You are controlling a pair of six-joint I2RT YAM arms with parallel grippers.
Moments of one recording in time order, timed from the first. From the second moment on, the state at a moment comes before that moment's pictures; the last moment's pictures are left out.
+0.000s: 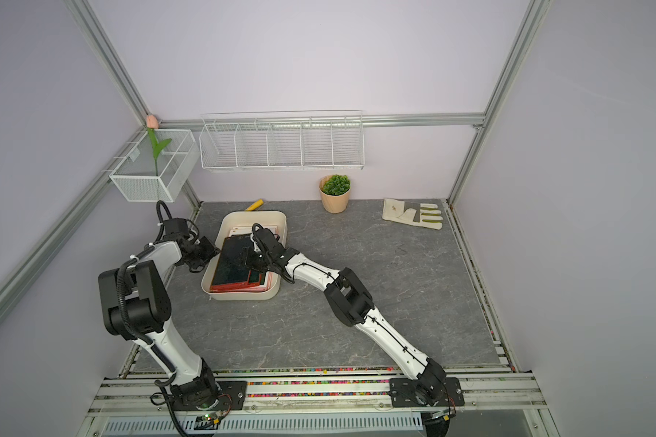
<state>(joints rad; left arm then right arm) 0.23 1.86 1.24 -0.42 0.31 -0.47 0.91 2.76 2.41 -0.17 -0.43 1.04</state>
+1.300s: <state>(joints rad) 0.24 1.58 1.22 -0.48 0.40 -0.53 0.83 2.61 2.24 -0.05 -0.61 1.01</state>
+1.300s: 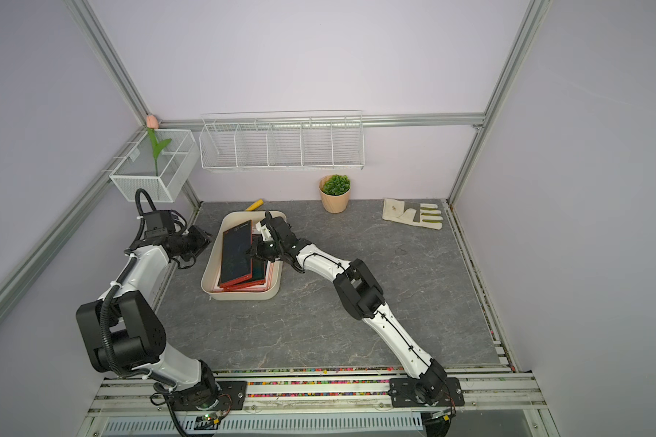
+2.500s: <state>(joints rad) -0.05 1.37 0.78 0.02 0.81 -0.72 0.57 1.79 1.19 0.21 -0.82 1.02</state>
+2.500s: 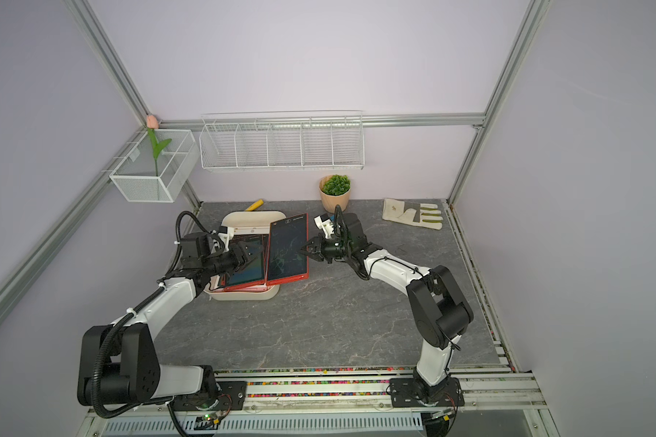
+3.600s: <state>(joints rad) -0.23 1.54 0.65 0.72 0.97 -1.09 0.49 1.75 1.02 0.62 -0.90 1.22</state>
